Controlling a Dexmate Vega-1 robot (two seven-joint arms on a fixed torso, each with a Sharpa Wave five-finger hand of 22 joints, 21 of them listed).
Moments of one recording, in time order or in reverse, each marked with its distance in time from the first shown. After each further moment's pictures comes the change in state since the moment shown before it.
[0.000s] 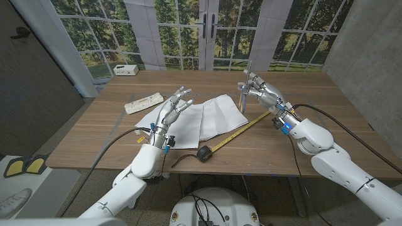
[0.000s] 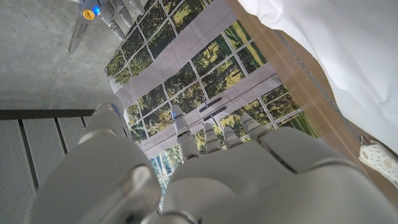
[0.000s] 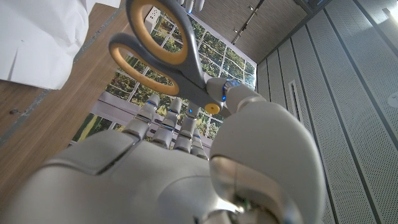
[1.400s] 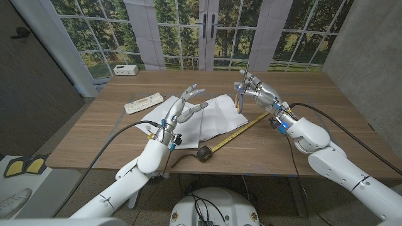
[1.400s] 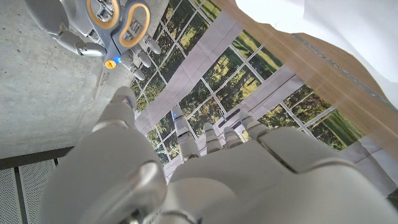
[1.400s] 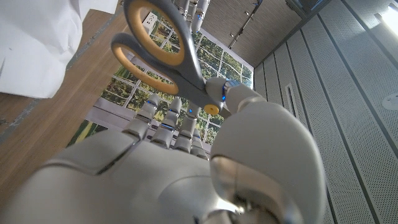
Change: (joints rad) left arm -0.054 0.039 0.064 -0.046 0.153 0.062 0.024; left_hand 0.100 0.073 0.013 0.004 0.000 0.000 0.011 -0.014 0.005 -0.007 0.007 0.008 0.000 0.004 0.004 0.004 -0.003 0.024 -0.016 0.005 0.000; right arm 0.030 0.011 -0.030 0.011 -0.001 0.000 0.017; right_hand -0.007 -0.008 0.016 -0.001 0.012 0.004 -0.004 -0.004 0.000 0.000 0.000 0.002 -0.019 0.005 -0.005 0.000 0.009 0.000 0.000 0.000 0.000
